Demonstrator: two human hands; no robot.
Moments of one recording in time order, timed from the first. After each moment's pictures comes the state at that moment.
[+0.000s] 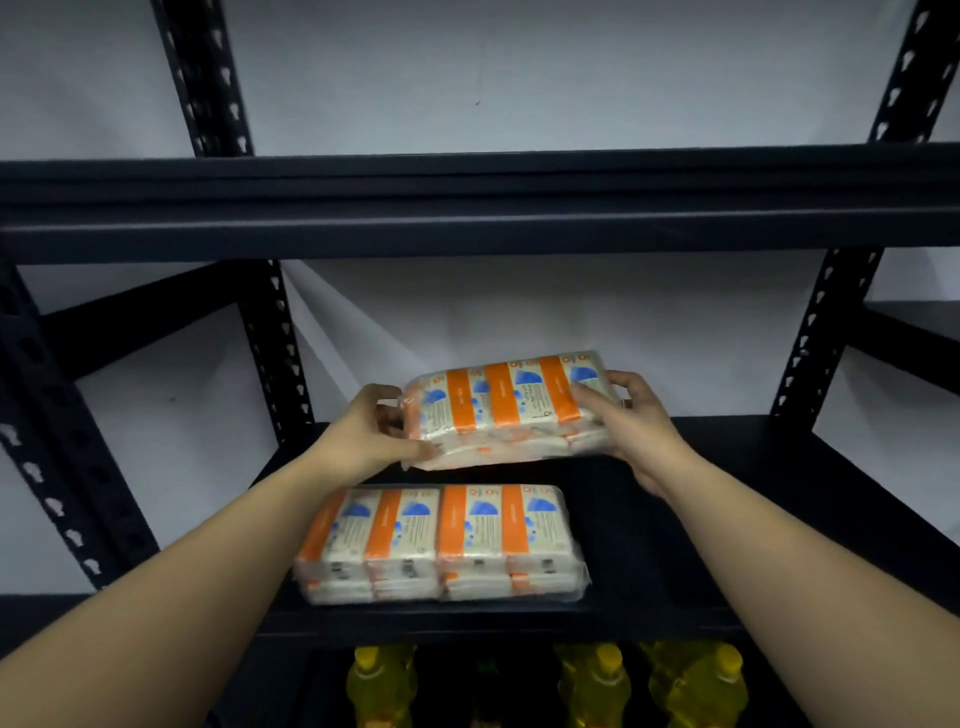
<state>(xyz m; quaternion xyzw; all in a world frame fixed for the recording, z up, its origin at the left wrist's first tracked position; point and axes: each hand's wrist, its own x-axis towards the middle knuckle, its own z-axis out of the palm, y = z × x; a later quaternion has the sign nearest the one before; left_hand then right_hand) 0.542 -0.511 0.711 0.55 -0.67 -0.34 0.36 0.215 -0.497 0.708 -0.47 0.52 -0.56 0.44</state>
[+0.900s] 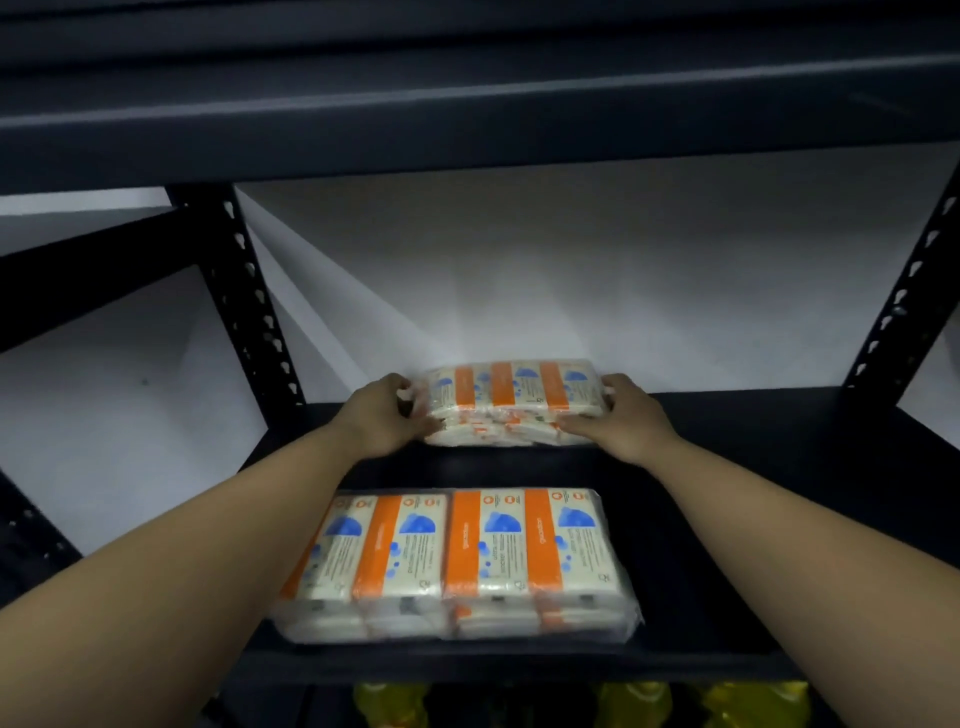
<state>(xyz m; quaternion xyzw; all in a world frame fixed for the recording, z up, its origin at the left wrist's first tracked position) 0.536 -0.612 0.671 0.66 -0.70 -0.21 0.18 0.218 -0.599 0.634 -0.60 0.66 -0.34 0.28</state>
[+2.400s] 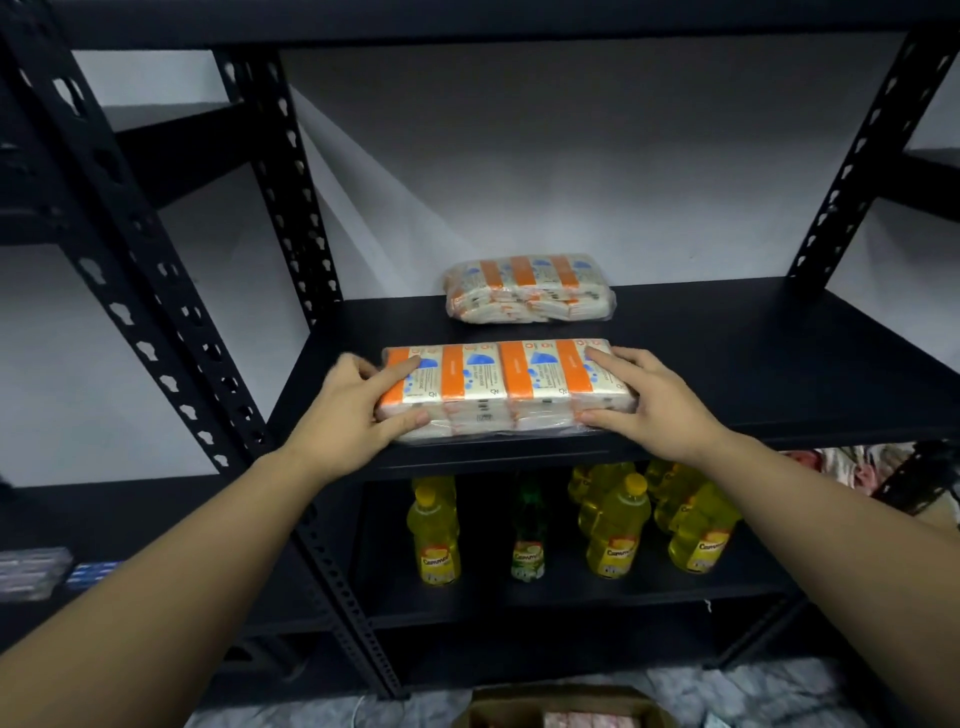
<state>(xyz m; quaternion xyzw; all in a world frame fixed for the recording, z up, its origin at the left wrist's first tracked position) 0.645 -0.426 0.616 0.55 -0.80 -0.13 0.22 0.257 -0.394 0.608 -0.73 0.61 -0.26 0.18</state>
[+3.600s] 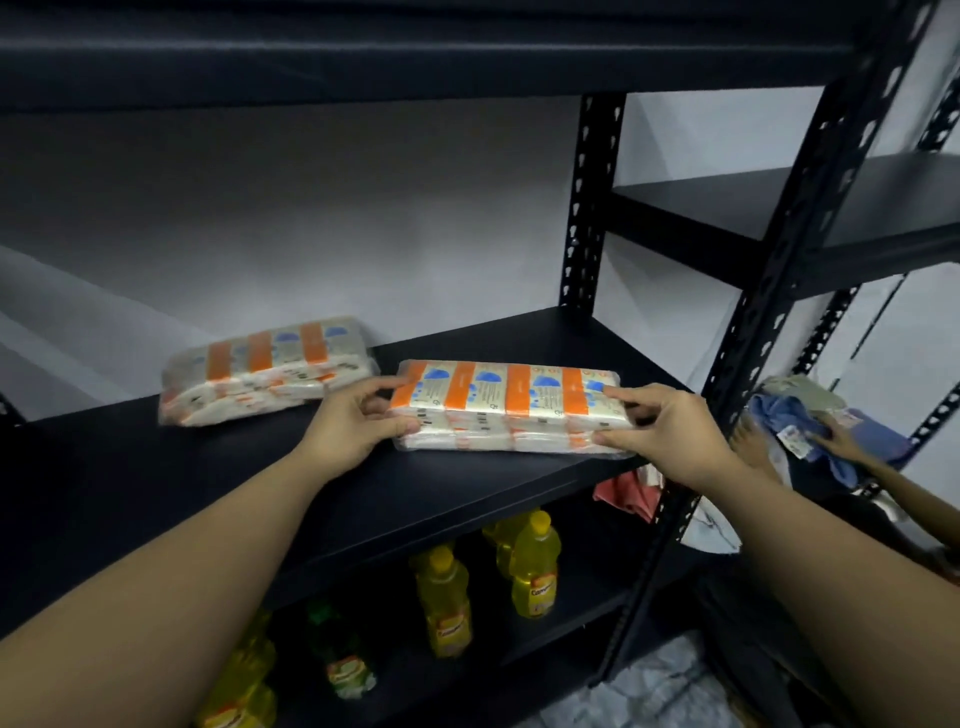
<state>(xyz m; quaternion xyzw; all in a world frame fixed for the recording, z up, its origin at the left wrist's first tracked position) 0.330 -0.536 0.608 0.37 -0.77 -0.42 0.31 -0.026 -0.339 0.611 -0.56 0.71 -0.41 0.13</state>
